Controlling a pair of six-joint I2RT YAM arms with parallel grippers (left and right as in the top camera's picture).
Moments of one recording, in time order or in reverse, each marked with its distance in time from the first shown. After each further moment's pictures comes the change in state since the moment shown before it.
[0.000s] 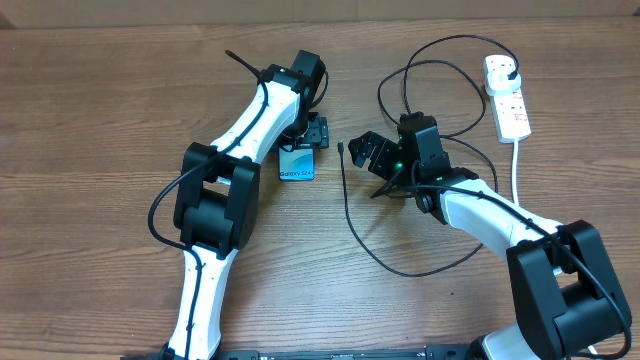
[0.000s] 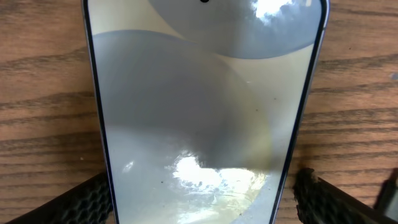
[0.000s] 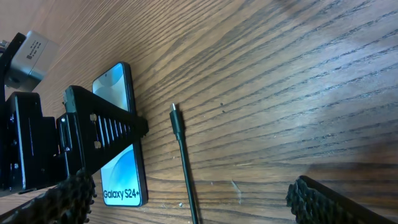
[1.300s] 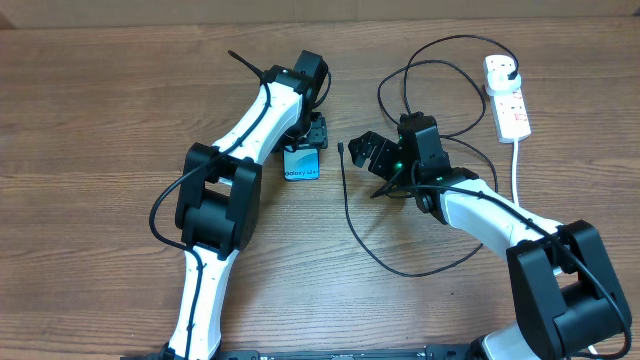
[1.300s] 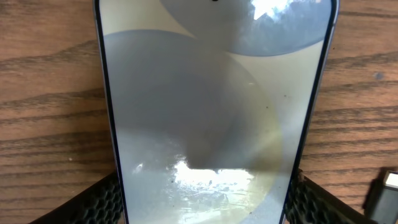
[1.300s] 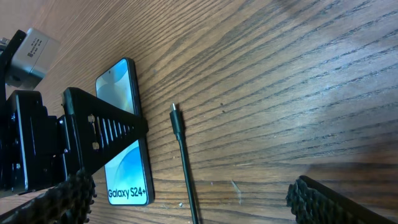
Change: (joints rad) left arm -0.006 0.000 -0.001 0.009 0.001 -0.007; right arm 0.000 0.000 0.000 0.000 -0.001 0.000
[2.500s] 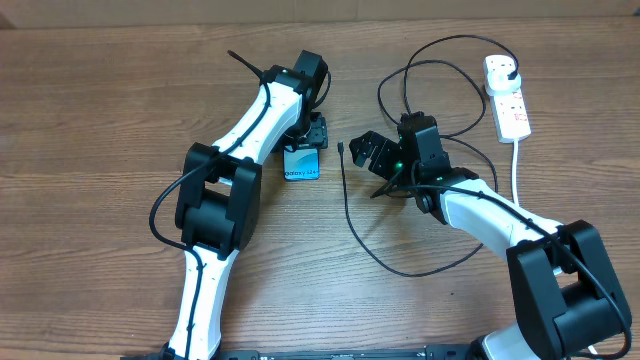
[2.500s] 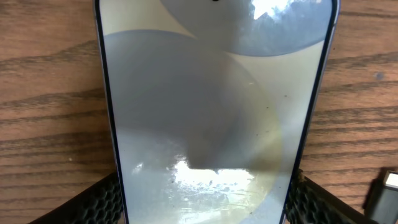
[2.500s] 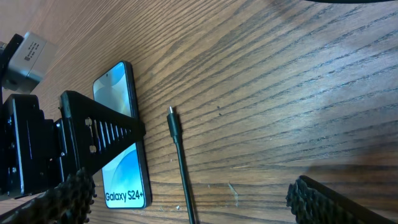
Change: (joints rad) left arm 0.000 0.000 0.000 0.000 0.004 0.000; right arm 0.000 0.000 0.000 0.000 0.015 0.000
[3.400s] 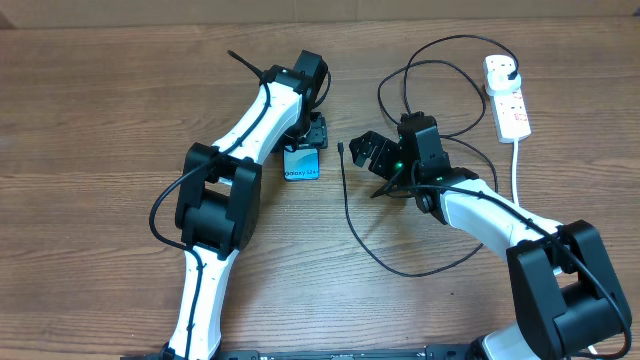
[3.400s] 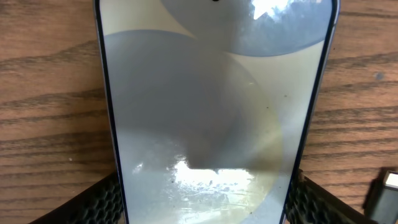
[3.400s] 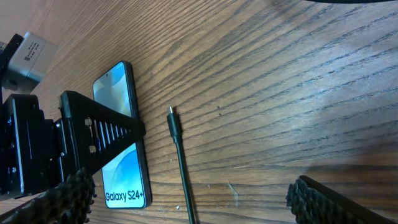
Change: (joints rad) left arm 0.000 0.000 0.000 0.000 0.002 0.000; right arm 0.000 0.000 0.000 0.000 0.000 0.000
